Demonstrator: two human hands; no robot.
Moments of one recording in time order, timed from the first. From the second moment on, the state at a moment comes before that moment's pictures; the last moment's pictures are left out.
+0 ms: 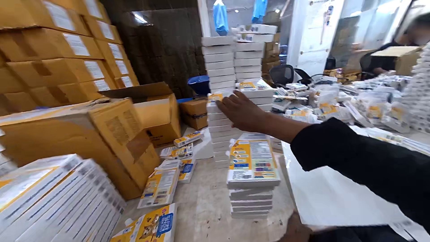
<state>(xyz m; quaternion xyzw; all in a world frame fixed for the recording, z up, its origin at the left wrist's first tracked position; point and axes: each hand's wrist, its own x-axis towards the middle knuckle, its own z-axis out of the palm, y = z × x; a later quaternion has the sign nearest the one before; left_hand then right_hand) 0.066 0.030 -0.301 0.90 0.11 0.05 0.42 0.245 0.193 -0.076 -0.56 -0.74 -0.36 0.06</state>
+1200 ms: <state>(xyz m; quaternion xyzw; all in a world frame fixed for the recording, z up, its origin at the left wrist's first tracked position) 0.093 -0.010 -0.285 0.58 0.31 0.12 0.75 0.277 -0.144 -0.326 -0.66 -0.69 0.00 0.31</state>
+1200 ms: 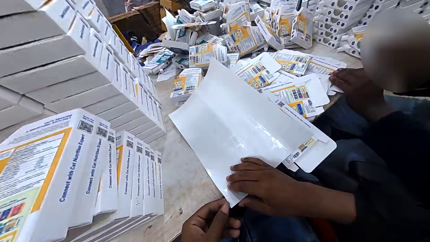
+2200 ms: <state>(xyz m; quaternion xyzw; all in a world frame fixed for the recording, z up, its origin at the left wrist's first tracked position) 0.097 -0.025 -0.322 0.81 0.15 0.27 0.50 0.250 -0.143 -0.310 -0.66 -0.57 0.15 0.47</state>
